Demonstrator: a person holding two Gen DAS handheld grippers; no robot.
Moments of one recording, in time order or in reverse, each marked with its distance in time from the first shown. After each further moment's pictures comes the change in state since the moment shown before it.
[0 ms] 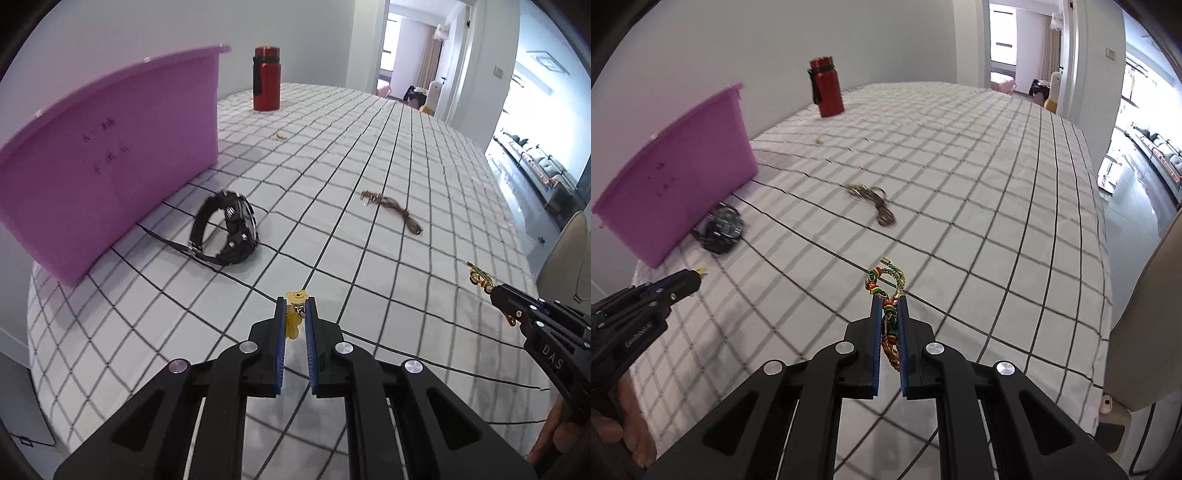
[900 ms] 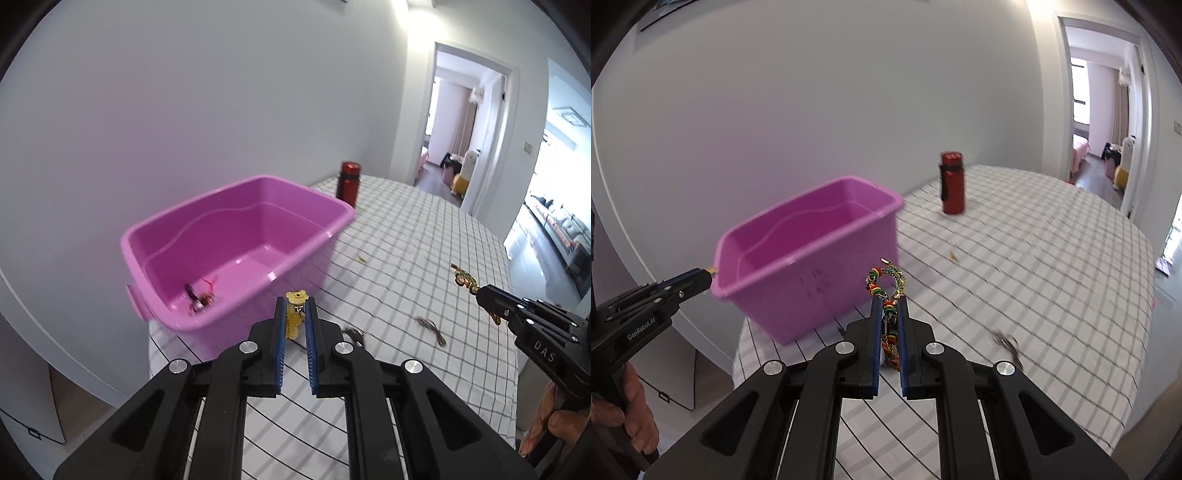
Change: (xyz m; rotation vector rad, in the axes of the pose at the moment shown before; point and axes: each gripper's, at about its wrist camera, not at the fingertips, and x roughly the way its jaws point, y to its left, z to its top) left arm -0.176 0.134 0.098 -0.128 -0.229 0.123; right arm -0.101 0.155 0.136 -0.183 -0.183 0.266
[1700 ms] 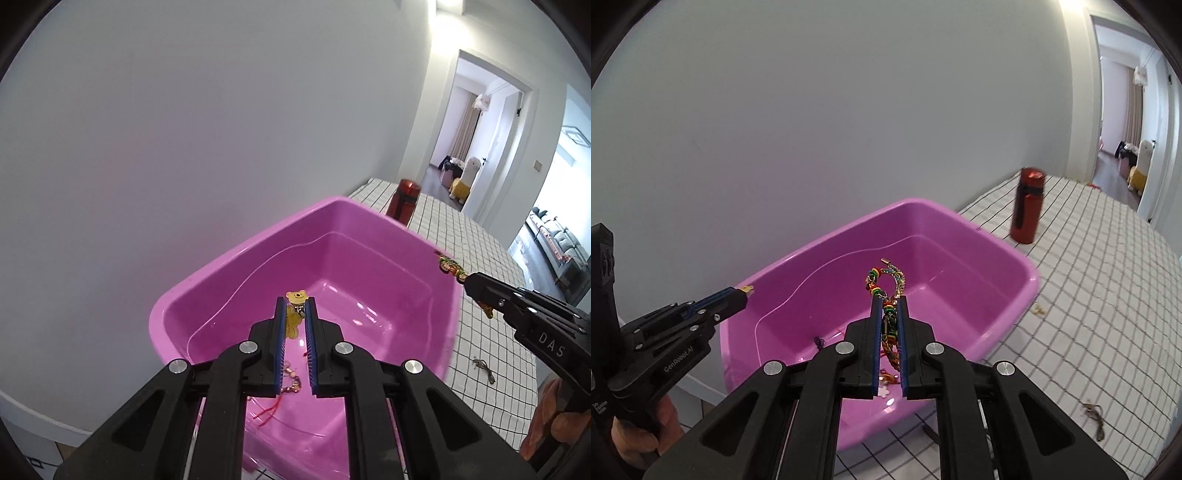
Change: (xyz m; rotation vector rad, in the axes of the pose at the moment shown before) left arm 0.128 0.161 0.081 -0.046 0.074 -0.071; right arm 0.180 0.134 0.109 -0.001 0.087 0.007
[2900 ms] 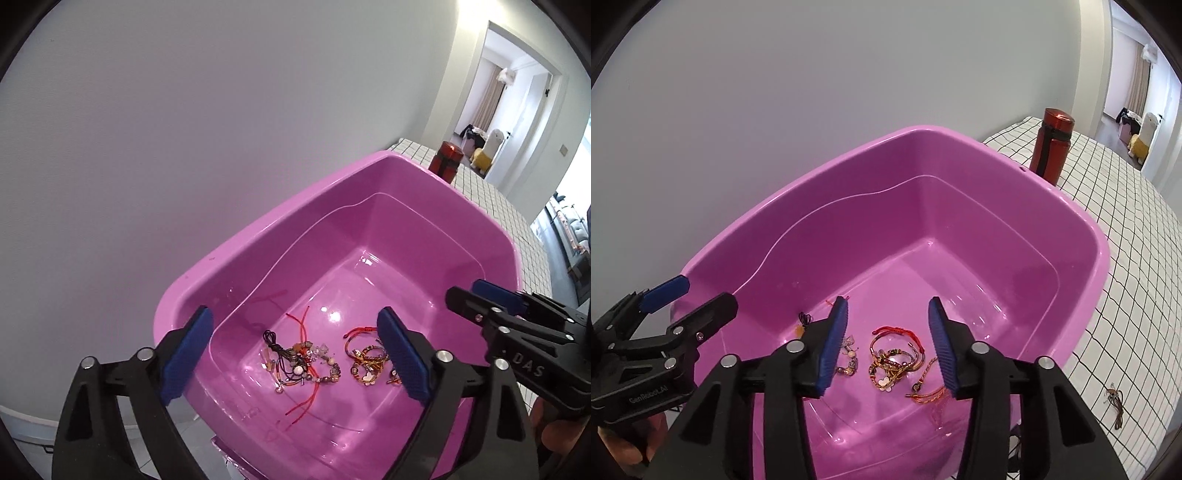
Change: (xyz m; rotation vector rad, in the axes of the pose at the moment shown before) left arm 0.062 0.031 0.005 -0.019 0.165 0.062; right arm 0.091 0.009 0.002 0.032 0.212 -0.049
